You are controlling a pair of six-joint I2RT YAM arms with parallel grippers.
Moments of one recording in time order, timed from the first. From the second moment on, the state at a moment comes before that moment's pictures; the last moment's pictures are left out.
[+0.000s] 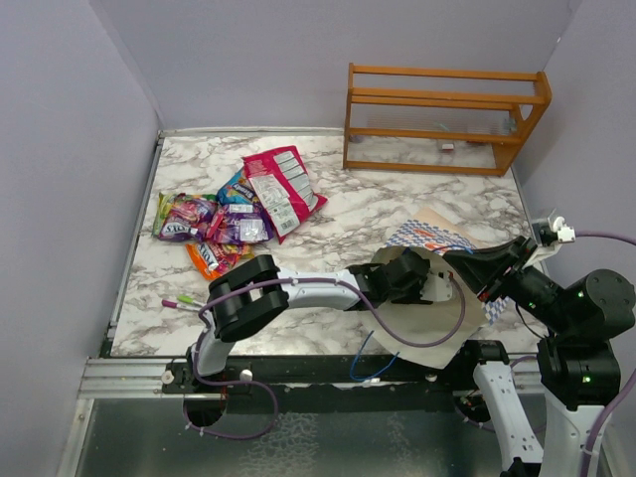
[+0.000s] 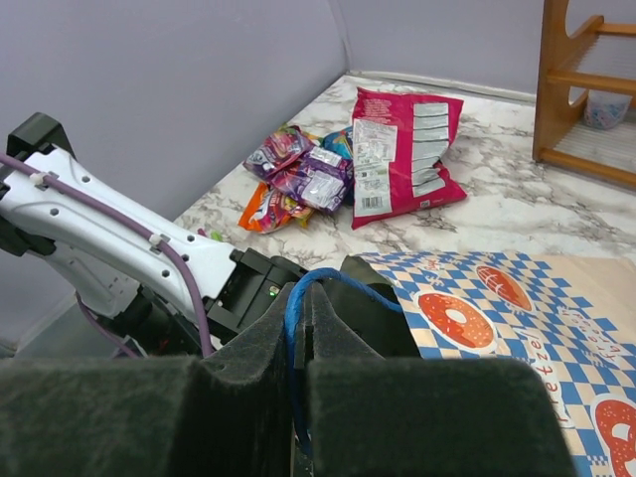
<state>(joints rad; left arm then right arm) -1.23 1.99 1.32 0.03 -0.13 0.53 -0.03 0.42 1.10 -0.64 -0.81 0.34</state>
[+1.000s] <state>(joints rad) -1.24 2.17 1.44 0.26 -0.33 0.05 -0.03 0.44 1.13 -0.64 -0.80 0.36</state>
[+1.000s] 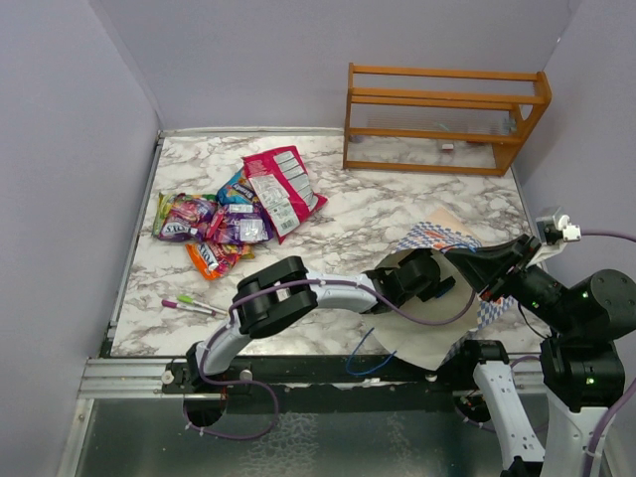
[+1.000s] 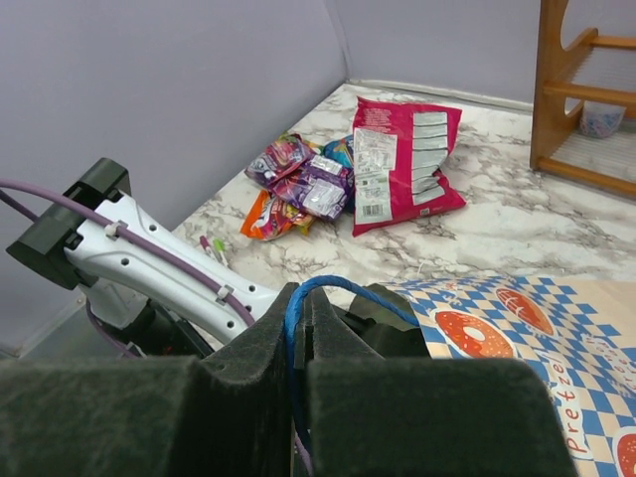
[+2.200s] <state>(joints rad) -1.29 2.18 1.33 0.32 -0.48 -0.05 -0.03 0.46 1.13 -0.54 -0.97 0.38</state>
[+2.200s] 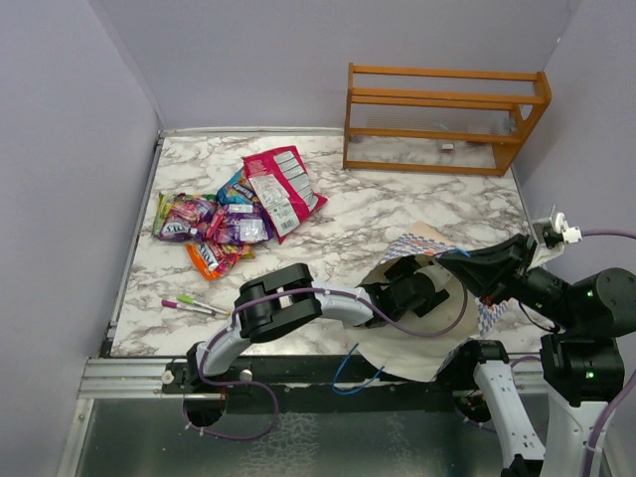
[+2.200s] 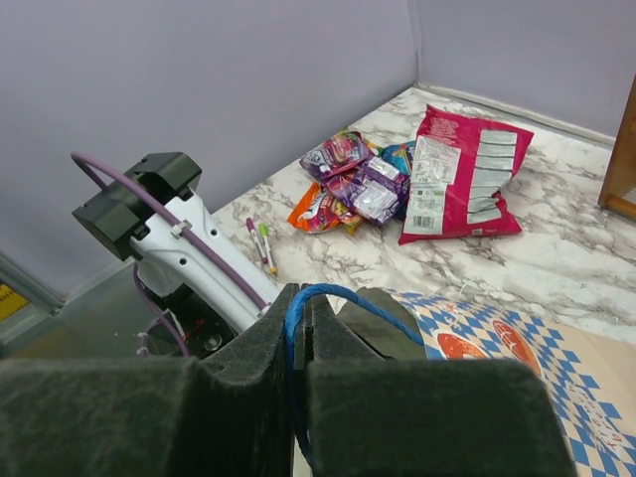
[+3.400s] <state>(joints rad) -1.32 2.11 1.22 0.28 -0.55 -0.19 -0.03 0.45 1.11 -0.55 -0.95 0.35</state>
